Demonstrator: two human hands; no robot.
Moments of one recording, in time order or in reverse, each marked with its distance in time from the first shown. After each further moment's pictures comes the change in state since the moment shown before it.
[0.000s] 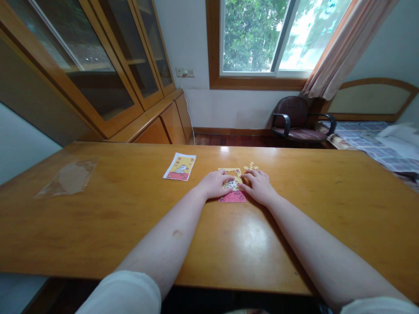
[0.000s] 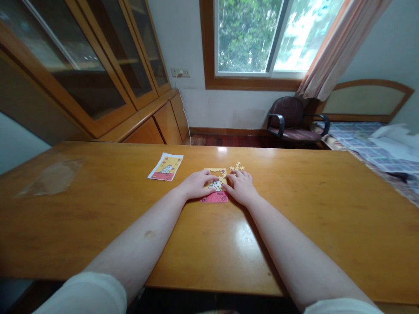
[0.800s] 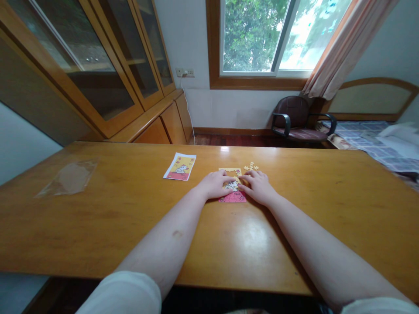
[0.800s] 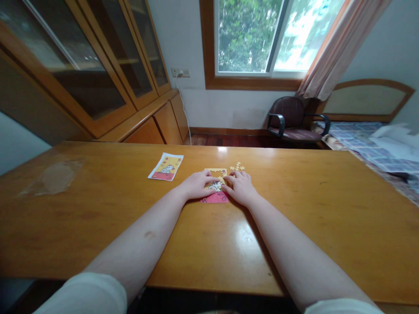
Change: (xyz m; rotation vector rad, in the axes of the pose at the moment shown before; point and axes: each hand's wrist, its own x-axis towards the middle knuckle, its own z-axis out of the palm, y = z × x) left_hand -0.001 0.002 -0.003 0.021 -0.032 0.011; right_hand 0.000 0.000 -0.002 0.007 -0.042 -0.058
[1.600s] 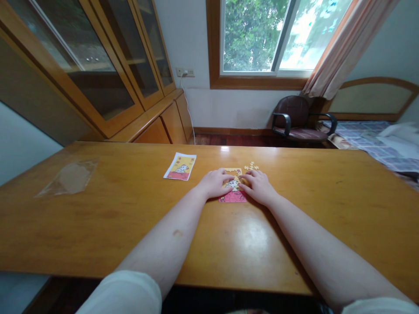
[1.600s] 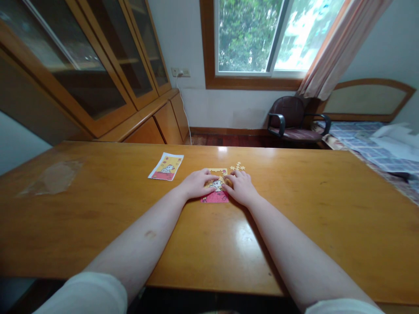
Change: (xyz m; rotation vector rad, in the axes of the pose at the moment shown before) left_hand 0.001 -0.001 0.003 0.034 0.058 -0.023; right_hand 0.000 0.001 0.001 0.032 0.016 -0.004
